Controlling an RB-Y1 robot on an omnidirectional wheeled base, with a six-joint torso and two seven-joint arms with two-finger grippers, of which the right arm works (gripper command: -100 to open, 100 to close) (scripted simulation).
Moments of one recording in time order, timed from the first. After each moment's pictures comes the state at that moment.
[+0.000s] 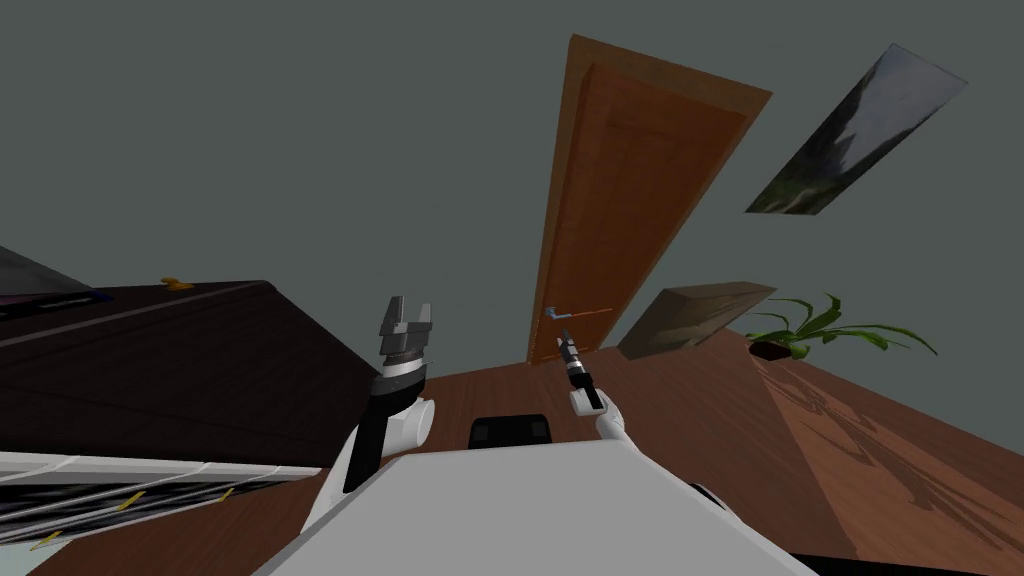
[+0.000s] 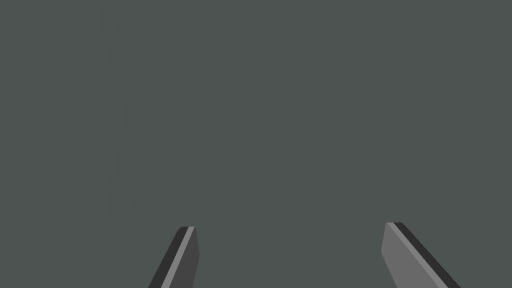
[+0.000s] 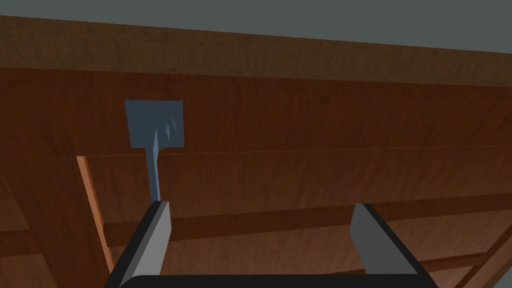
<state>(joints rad) -0.03 -0.21 0.02 -0.92 -0.04 -0.79 -0.14</state>
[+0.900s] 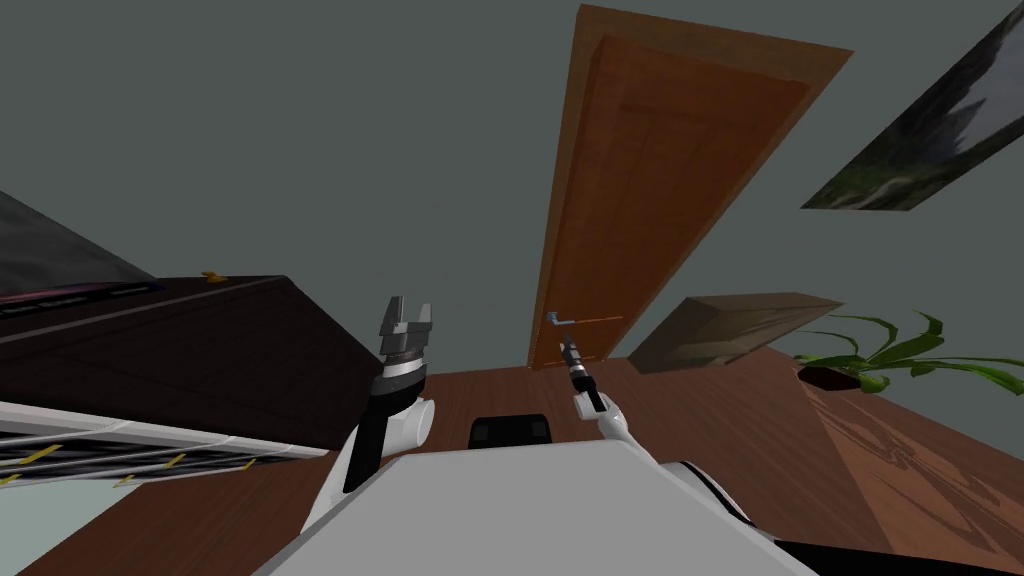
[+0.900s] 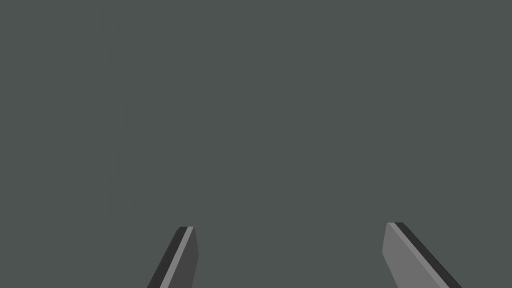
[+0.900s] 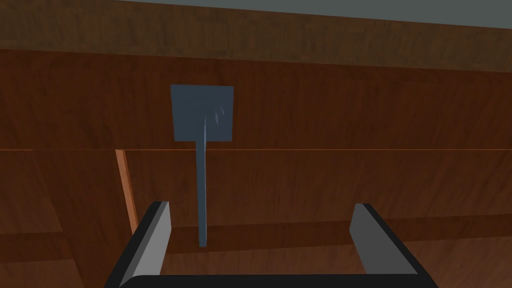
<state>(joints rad) -0.10 -0.23 0.01 -0.70 -0.05 -0.85 -0.19</state>
